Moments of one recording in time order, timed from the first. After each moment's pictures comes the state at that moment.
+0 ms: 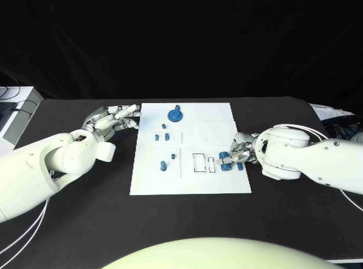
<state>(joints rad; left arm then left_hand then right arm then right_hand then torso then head) 0.97 -0.87 0.17 1.42 -0.09 -0.16 0.25 1.42 0.02 -0.05 0.08 0.05 1.06 0.14 0.07 0.06 1.17 0.10 0.10 0.06 1.12 0.03 0.76 0.29 0.11 1.06 0.04 0.31 0.97 1.19 -0.94 -0.15 1.69 -1.25 -0.05 -0.66 1.01 -0.03 -0.23 0.26 0.45 1.13 0.03 0.16 0.76 1.34 -0.04 0.92 1.28 1.43 -0.10 1.25 0.91 0.08 1.47 -0.11 1.10 1.31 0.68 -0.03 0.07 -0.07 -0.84</state>
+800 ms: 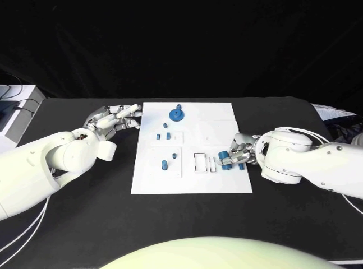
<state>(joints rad) 0.97 -0.88 0.17 1.42 -0.09 -0.15 0.24 1.41 0.02 -0.06 0.08 0.05 1.06 0.14 0.07 0.06 1.16 0.10 0.10 0.06 1.12 0.03 0.76 0.29 0.11 1.06 0.04 0.31 0.96 1.19 -0.95 -0.16 1.73 -1.25 -0.11 -0.66 1.06 0.02 -0.13 0.21 0.61 1.13 0.03 0.15 0.77 1.33 -0.05 0.91 1.27 1.43 -0.11 1.24 0.91 0.07 1.46 -0.12 1.11 1.31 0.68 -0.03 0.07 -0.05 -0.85</state>
